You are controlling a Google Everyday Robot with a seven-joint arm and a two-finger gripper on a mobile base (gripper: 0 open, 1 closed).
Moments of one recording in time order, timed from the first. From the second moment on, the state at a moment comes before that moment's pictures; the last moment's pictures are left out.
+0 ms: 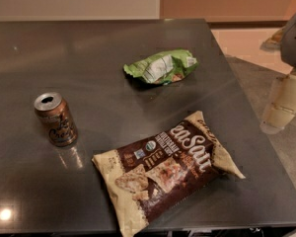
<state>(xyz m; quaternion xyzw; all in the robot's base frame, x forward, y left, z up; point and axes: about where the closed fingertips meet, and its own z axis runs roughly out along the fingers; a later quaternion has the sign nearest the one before) 0.438 -0.217 0.977 -0.60 0.78 -0.03 0.16</state>
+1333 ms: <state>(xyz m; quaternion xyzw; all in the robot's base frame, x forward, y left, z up) 0.424 -0.150 0.941 -0.69 0.71 0.03 0.13</state>
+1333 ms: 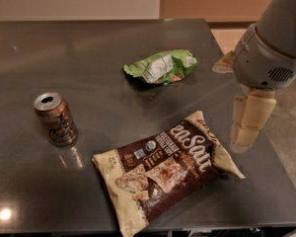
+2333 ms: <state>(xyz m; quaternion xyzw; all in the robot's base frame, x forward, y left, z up) 0.369 -0.091 0.880 -0.79 0.60 0.10 0.10</state>
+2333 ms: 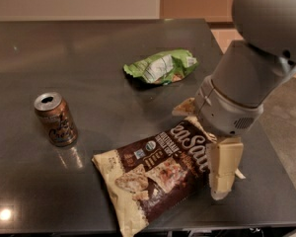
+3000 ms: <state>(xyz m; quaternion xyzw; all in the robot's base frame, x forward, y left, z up) 0.375 -0.083 0.866 -0.79 0.59 0.11 0.11</state>
